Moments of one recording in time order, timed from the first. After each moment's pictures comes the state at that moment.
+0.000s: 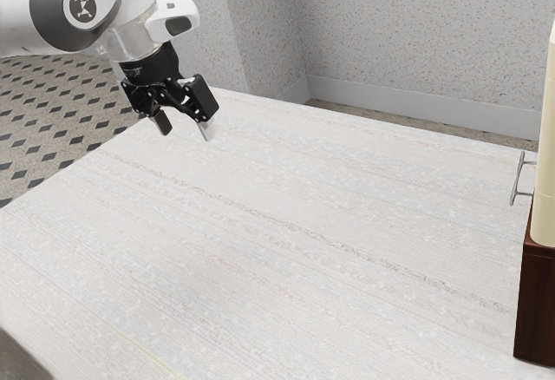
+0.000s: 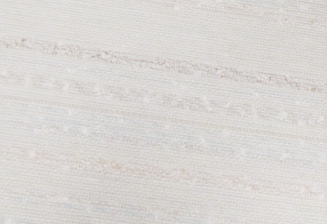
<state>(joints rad) 0.24 0.07 -0.06 -1.36 -0.05 1.58 0.05</state>
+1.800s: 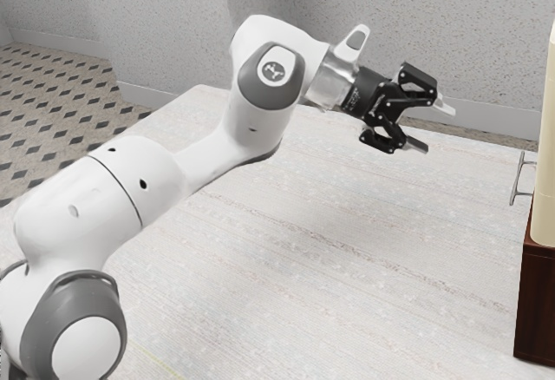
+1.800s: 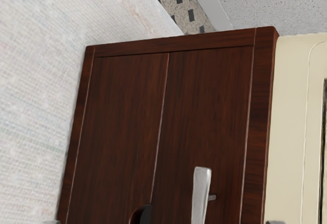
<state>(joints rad) 0.12 0.80 -0.29 -0.78 -0.74 1.97 -0.31</state>
